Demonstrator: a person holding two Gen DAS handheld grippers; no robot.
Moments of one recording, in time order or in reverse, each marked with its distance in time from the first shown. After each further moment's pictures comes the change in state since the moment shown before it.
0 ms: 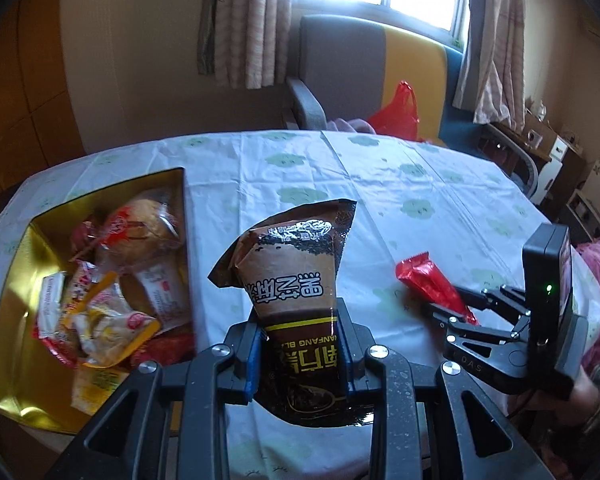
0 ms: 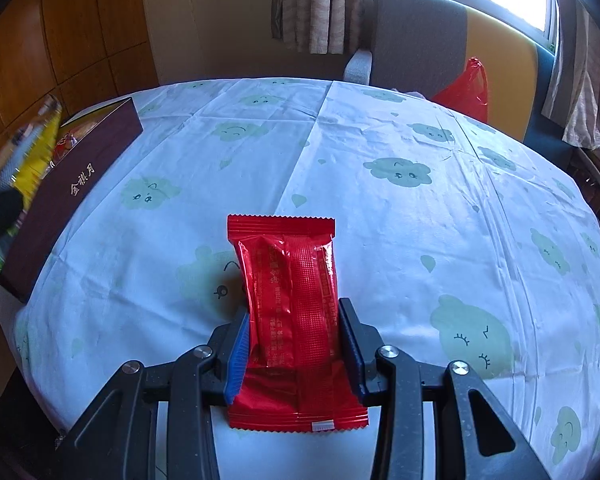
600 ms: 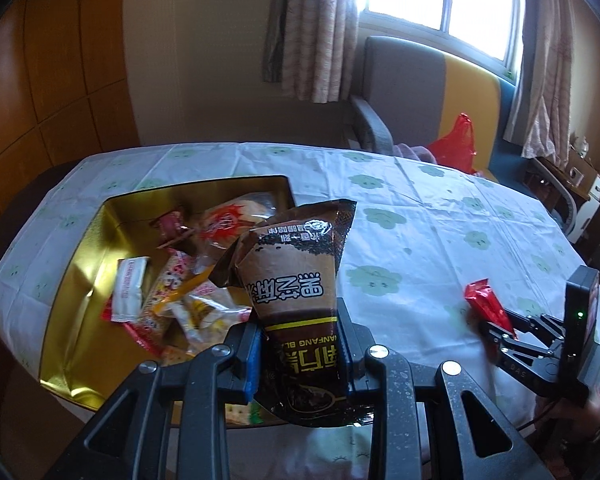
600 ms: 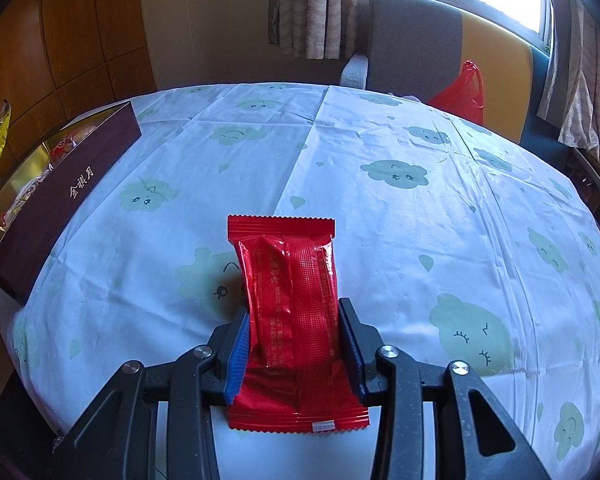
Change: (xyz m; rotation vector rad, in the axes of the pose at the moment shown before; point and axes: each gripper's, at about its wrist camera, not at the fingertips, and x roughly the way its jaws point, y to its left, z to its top) left arm -0.032 0.072 -0.008 -0.124 -0.042 0.150; right arm -0.002 0.001 -0.002 0.005 -0.020 -0.009
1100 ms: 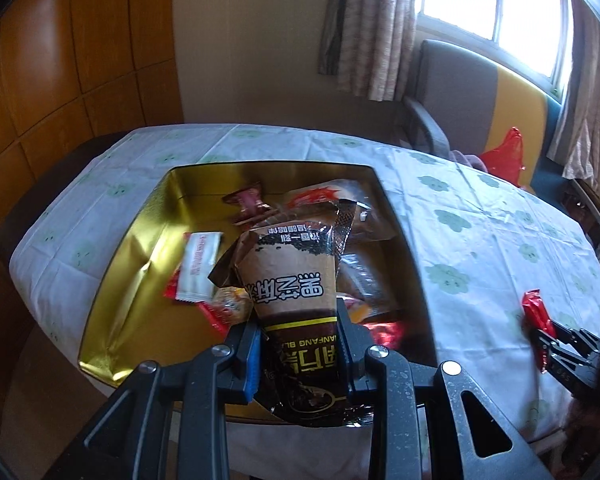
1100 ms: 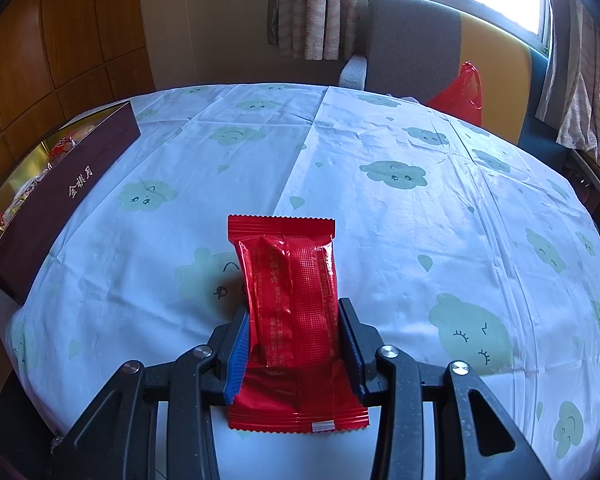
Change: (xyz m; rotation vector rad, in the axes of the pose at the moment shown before) left arm 0.005 0.064 -0.012 -0.106 0.024 0.126; right arm -0.001 0.001 0.000 -0.003 -0.002 -0.005
